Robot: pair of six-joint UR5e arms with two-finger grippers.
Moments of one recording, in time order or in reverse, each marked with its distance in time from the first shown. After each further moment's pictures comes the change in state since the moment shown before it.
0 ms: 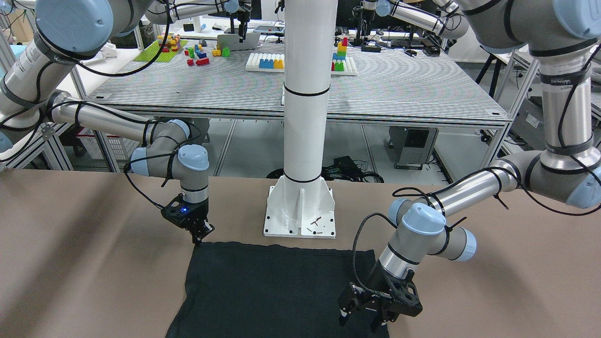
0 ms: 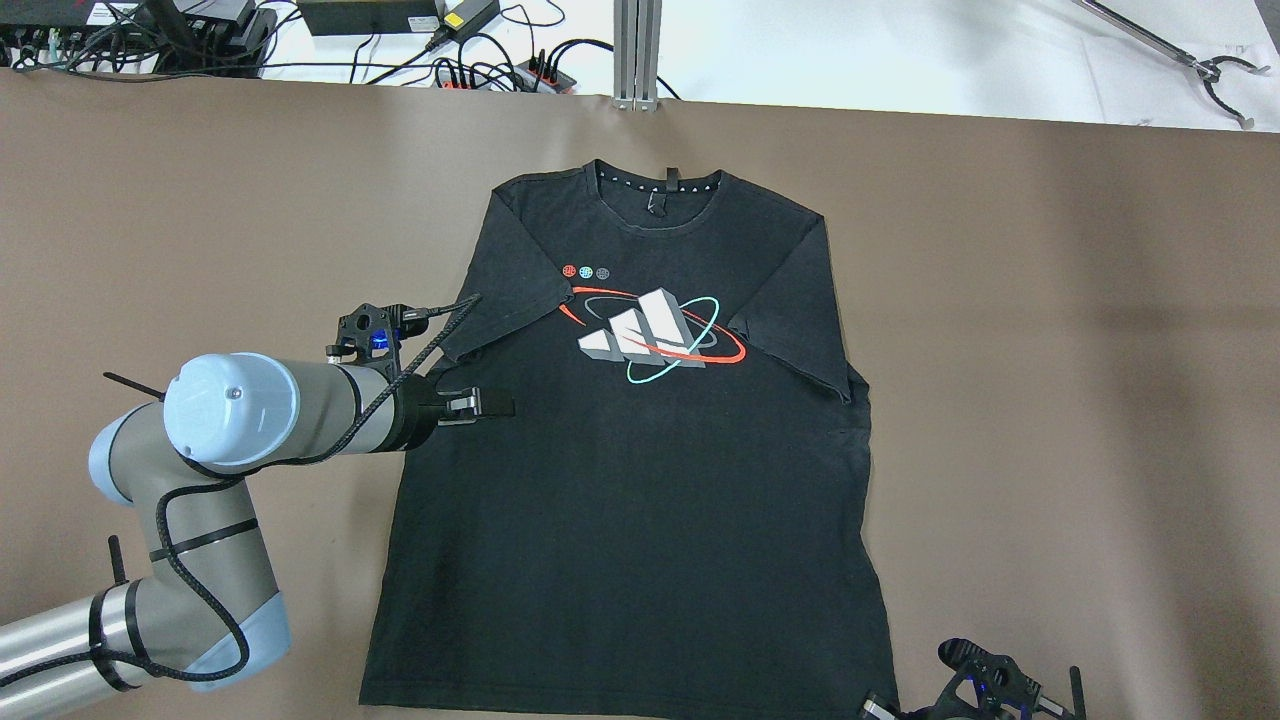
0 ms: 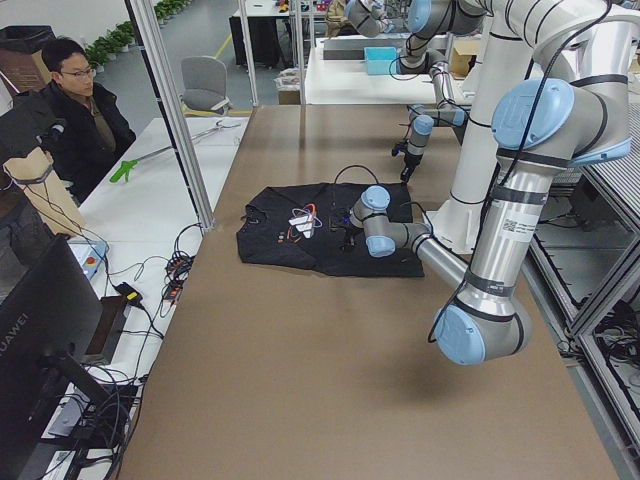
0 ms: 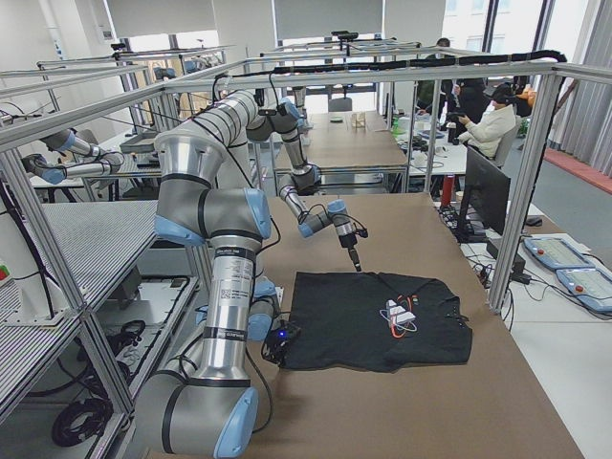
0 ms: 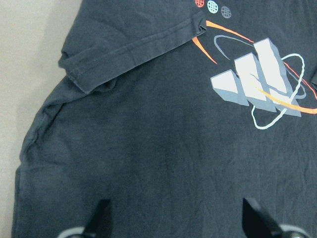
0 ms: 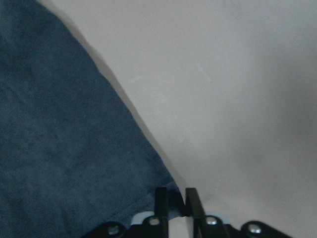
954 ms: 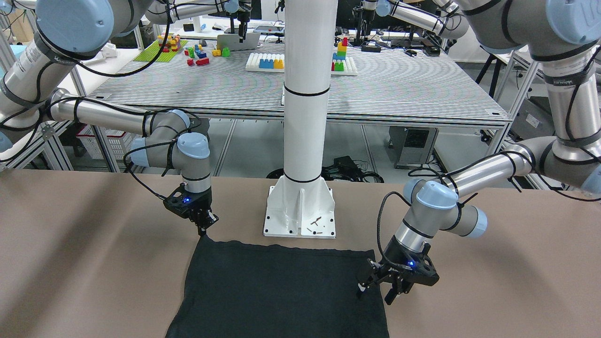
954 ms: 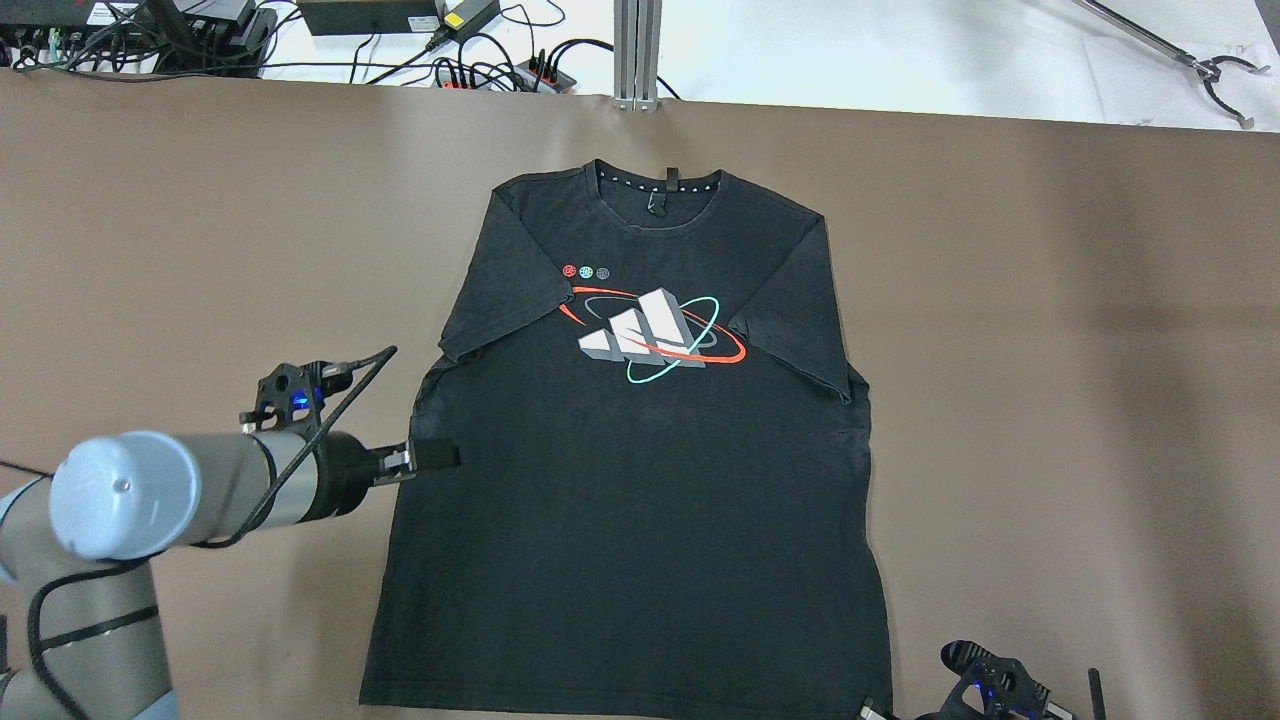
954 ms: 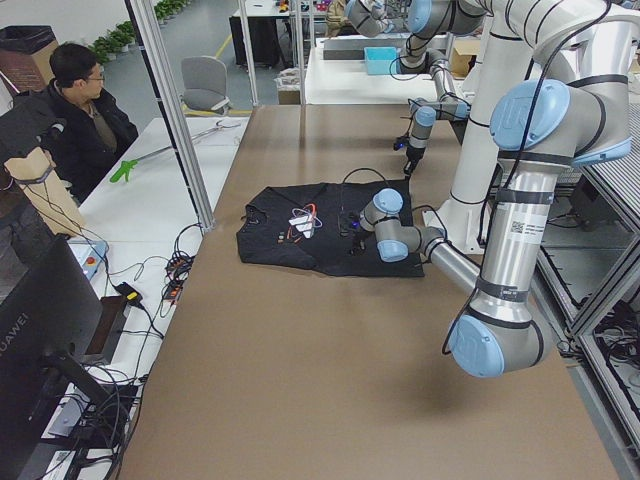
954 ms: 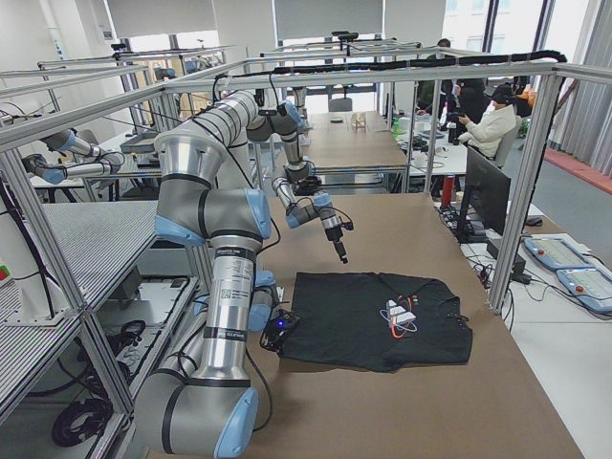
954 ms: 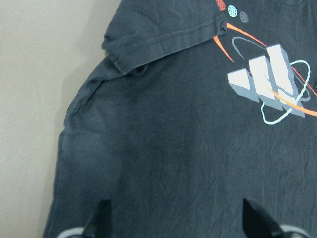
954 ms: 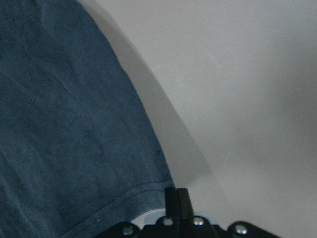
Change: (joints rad) left arm 0.083 0.192 -0.188 -0.001 0.084 -0.129; right arm -0.006 -0.004 0.086 -0.035 0.010 0.006
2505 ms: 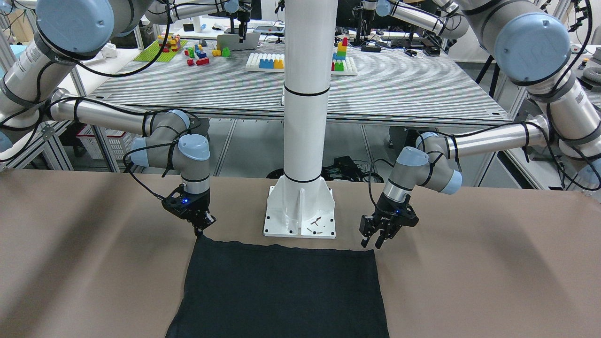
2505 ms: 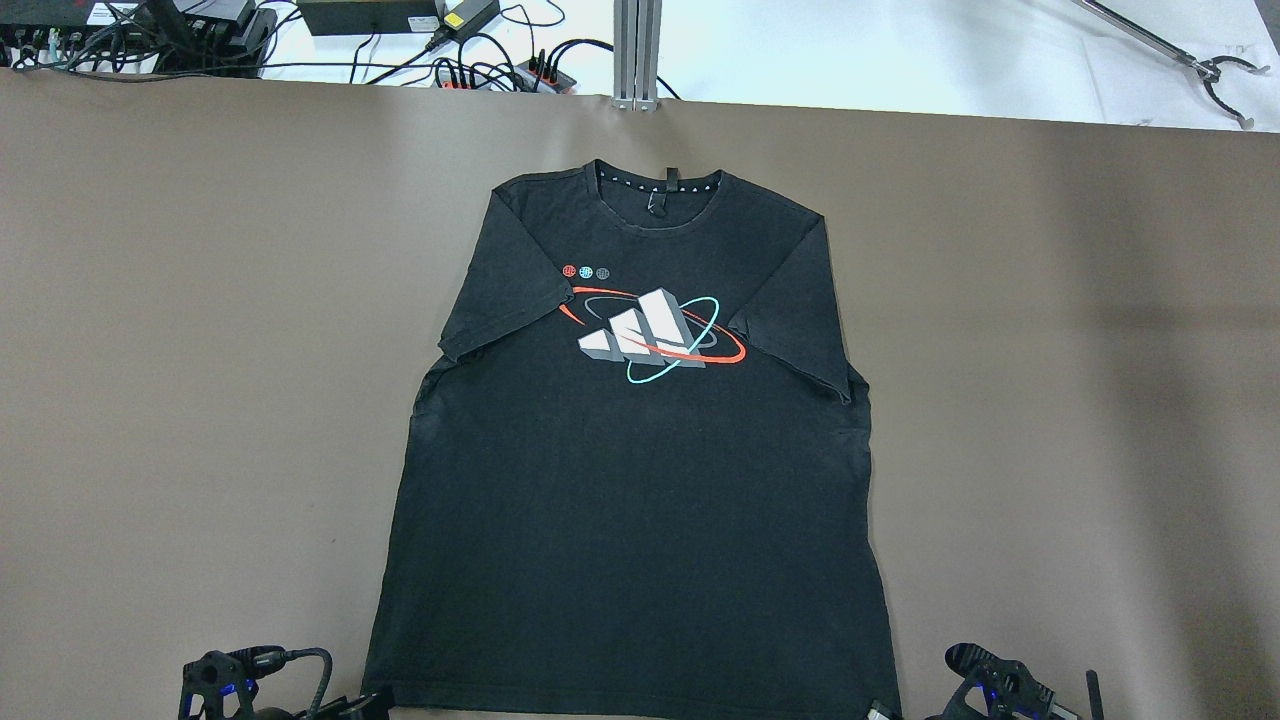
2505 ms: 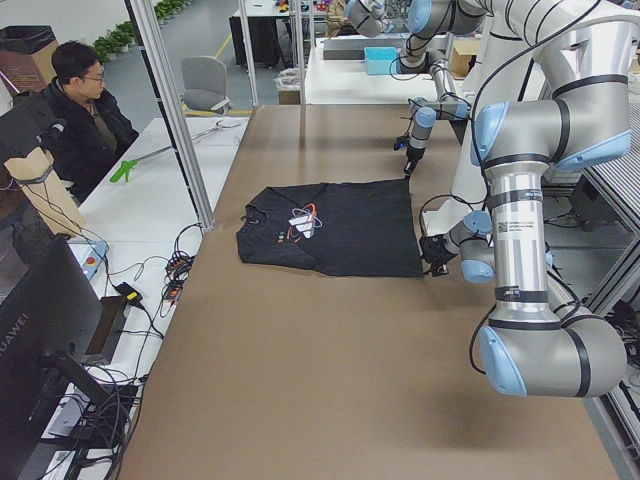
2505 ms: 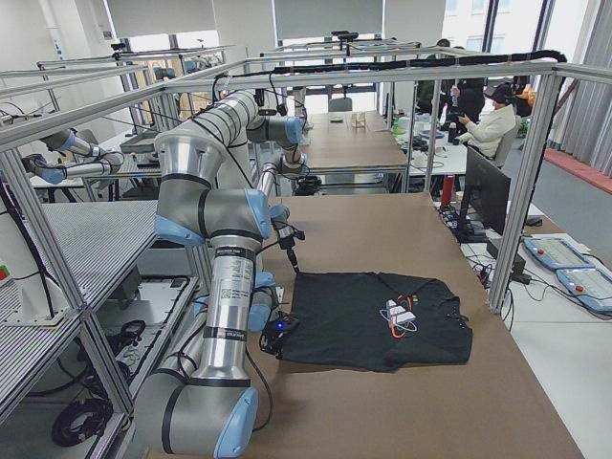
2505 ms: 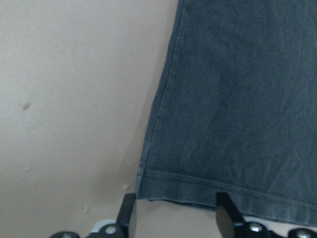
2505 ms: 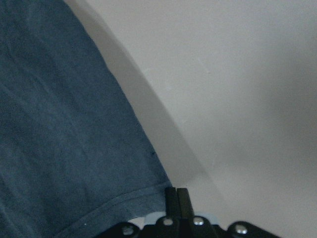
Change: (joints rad) left arm 0.547 0.281 -0.146 0.002 0.480 -0.308; right arm -0.003 -0.002 -0.004 -0.038 0.001 -0.003
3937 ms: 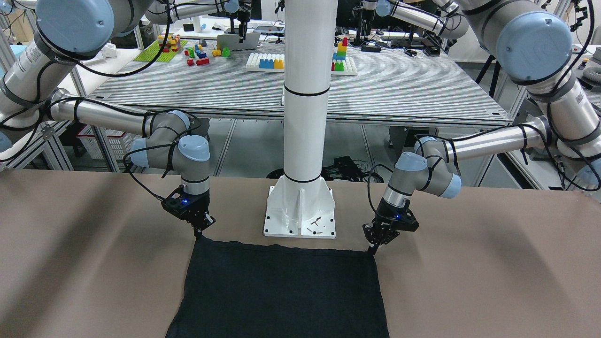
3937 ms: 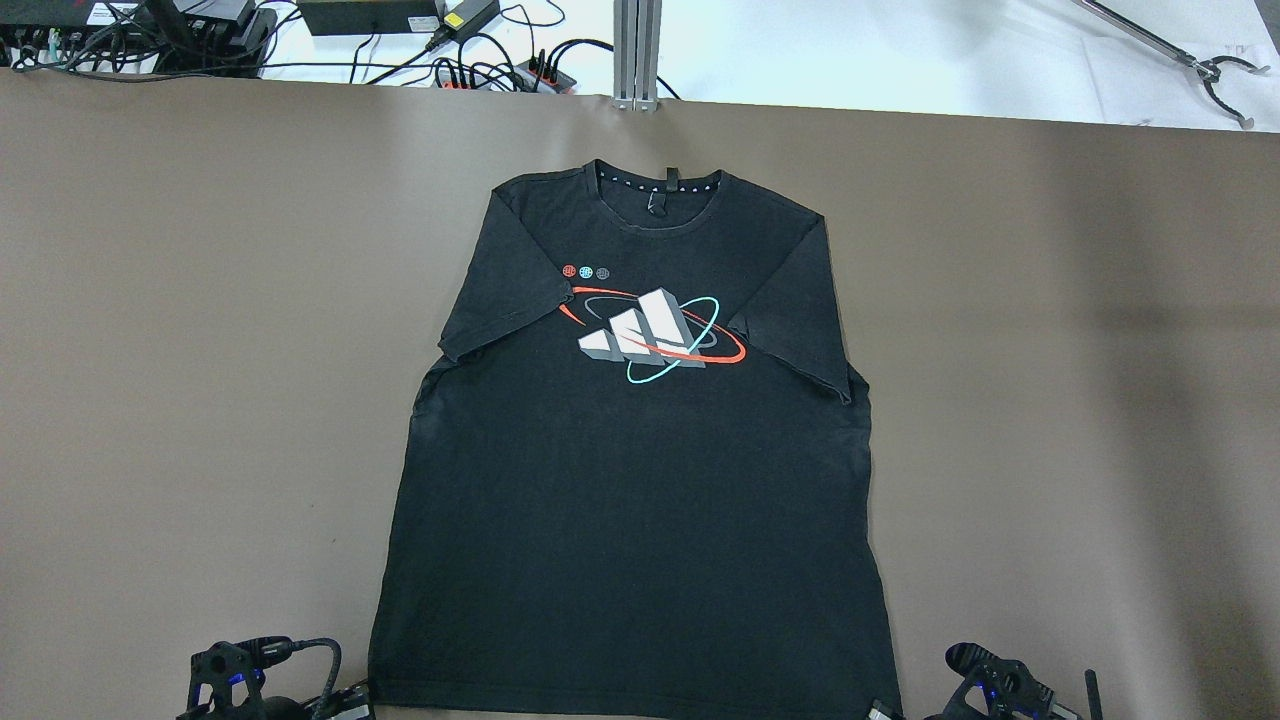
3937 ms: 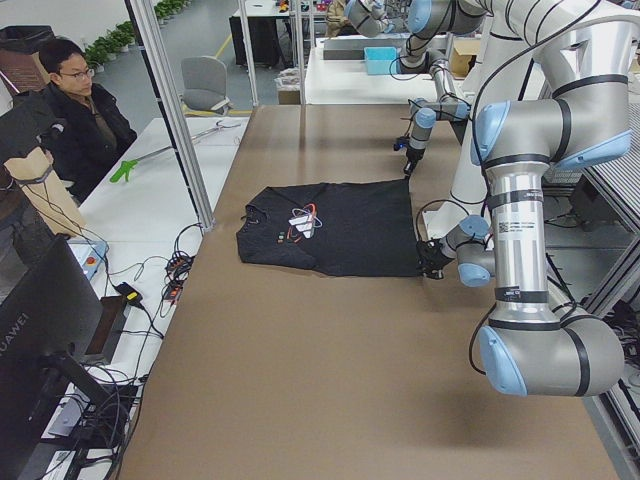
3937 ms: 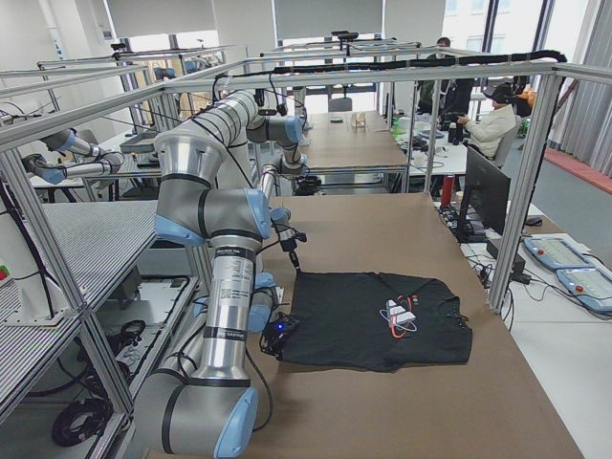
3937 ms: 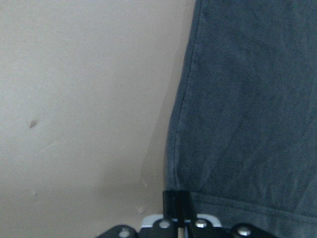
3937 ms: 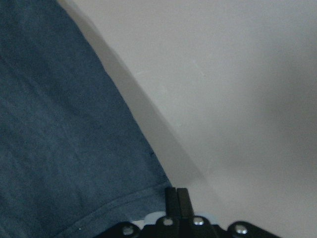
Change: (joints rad) left arm -0.020 -0.017 0.036 0.000 -0.005 0.008; right arm 0.001 0.000 -0.006 -0.001 0.000 0.000
